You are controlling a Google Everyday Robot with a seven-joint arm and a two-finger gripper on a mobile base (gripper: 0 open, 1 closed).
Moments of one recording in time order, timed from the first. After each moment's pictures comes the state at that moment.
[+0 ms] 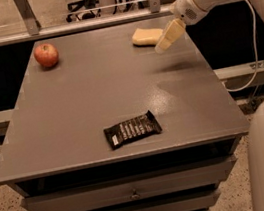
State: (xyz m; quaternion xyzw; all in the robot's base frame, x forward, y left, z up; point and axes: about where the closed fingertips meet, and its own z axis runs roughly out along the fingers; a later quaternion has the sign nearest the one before) arm 0.755 -0.168 0.903 -0.50 0.77 0.10 0.38
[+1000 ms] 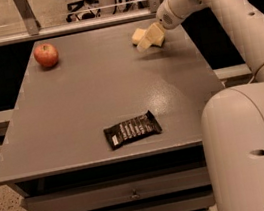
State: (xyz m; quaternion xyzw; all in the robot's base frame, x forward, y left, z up) arm 0.827 -0.142 0.866 -0.42 0.81 0.11 0.38
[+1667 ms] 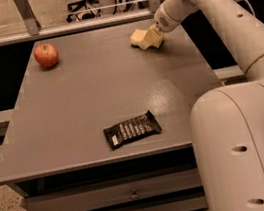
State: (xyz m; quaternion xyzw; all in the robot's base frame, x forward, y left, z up) arm 0.837 -0.137 0.845 -0.40 0.84 0.10 0.35
